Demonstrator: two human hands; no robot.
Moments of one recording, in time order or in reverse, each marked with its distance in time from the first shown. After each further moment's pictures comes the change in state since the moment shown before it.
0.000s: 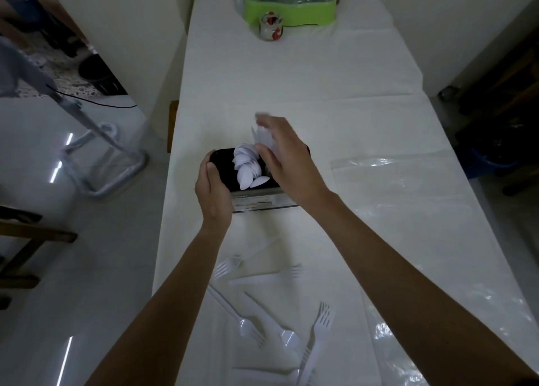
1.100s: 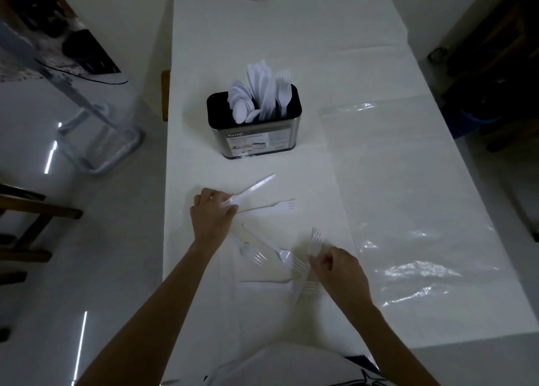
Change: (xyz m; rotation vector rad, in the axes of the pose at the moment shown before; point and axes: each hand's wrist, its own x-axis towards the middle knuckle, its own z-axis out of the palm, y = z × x) left_hand -0.111 -0.048 -0.101 1.130 -0.360 0.109; right_hand -0.305 -0.035 -0.009 -0.317 -0.197 1.017
